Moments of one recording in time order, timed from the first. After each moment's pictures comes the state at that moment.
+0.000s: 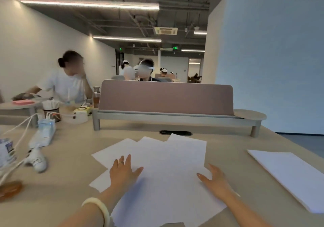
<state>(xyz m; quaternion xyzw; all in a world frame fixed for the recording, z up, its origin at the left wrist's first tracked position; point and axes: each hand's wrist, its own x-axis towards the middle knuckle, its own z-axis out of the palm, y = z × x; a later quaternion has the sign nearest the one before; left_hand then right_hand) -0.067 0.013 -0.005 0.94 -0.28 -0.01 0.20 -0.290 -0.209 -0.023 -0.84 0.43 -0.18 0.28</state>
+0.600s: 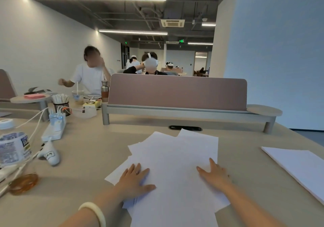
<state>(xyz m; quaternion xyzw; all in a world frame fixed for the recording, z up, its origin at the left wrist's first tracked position) -0.057 0.045 -0.017 0.88 -0.45 -0.15 0.05 -0.243 -0.183 -0.012 -0.84 0.48 -0.07 0.26</state>
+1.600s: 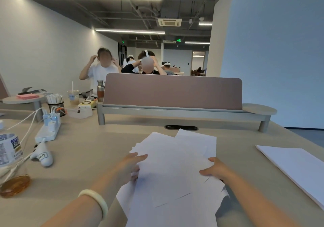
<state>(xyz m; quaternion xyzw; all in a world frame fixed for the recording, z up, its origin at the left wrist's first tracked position) -0.057 0.029 0.022 0.61 -0.13 -0.40 0.67 -0.263 -0.201 0.018 -0.75 0.45 -0.09 0.47</state>
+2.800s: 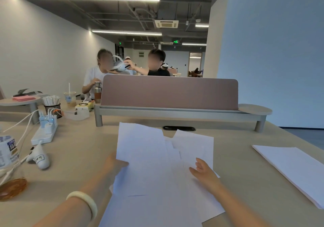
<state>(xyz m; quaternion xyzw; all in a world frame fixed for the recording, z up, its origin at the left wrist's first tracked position) -0.031 0.045 0.019 0.72 -0.15 -0.21 0.64 -0.251 -0.165 -0.011 -0.75 0.35 -0.20 0.53</state>
